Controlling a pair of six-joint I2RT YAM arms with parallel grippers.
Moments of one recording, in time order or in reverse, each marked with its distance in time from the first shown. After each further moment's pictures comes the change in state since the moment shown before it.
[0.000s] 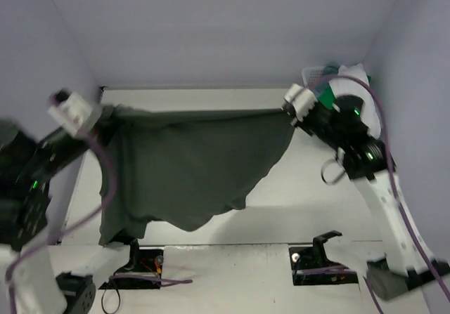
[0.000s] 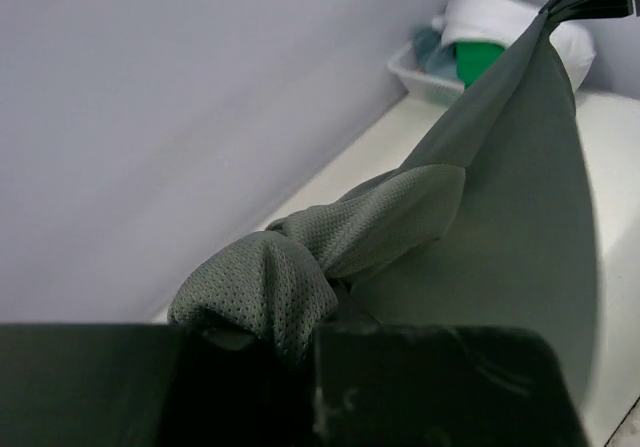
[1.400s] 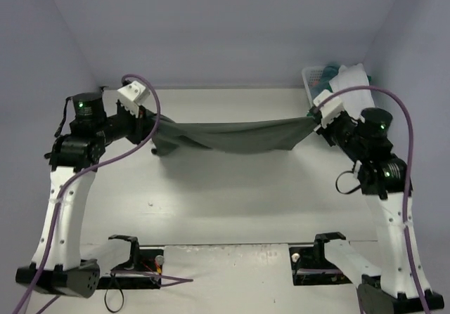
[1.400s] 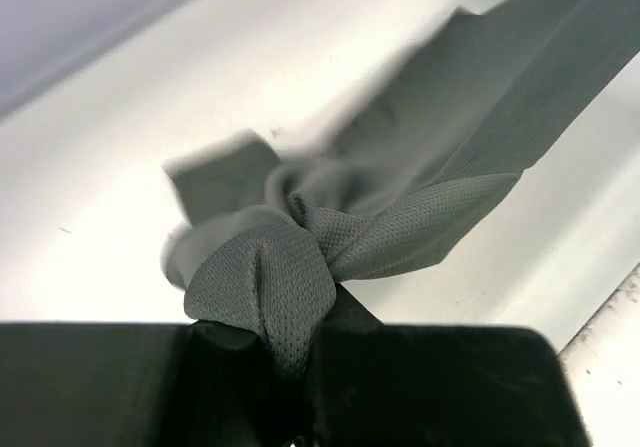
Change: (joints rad) left arm 0.033 0.160 -0.547 0.211 -0.008 -0.080; right arm -0.229 -0.018 -0.085 -0.022 -0.108 0.043
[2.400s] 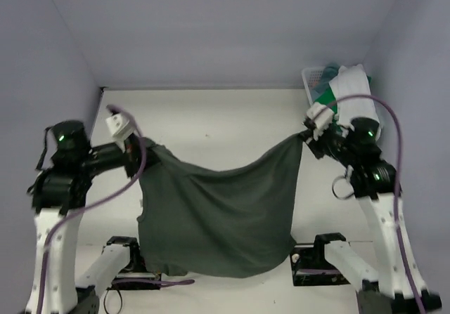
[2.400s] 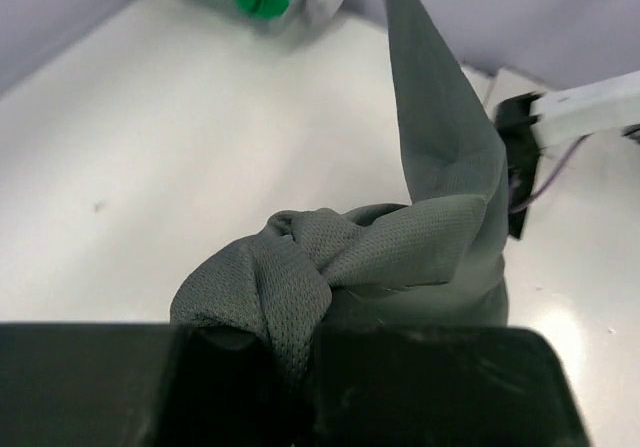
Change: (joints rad) left arm 0.033 -0.281 -0.038 -0.103 0.467 -0.090; right arm 0.000 -0.148 -0.119 0.002 -0.227 0.134
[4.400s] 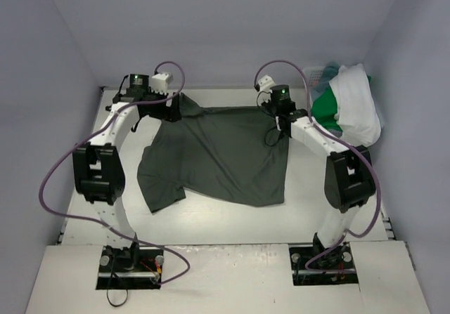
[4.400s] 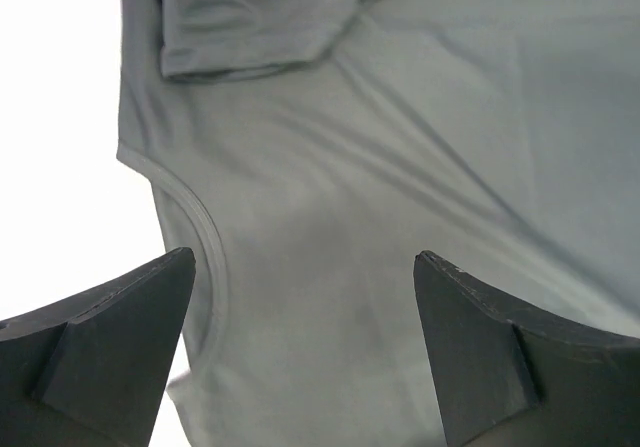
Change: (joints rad) left arm -0.034 1.076 0.247 0.380 -0.665 -0.038; right arm 0.227 1.022 0.187 0.559 0.857 0.047
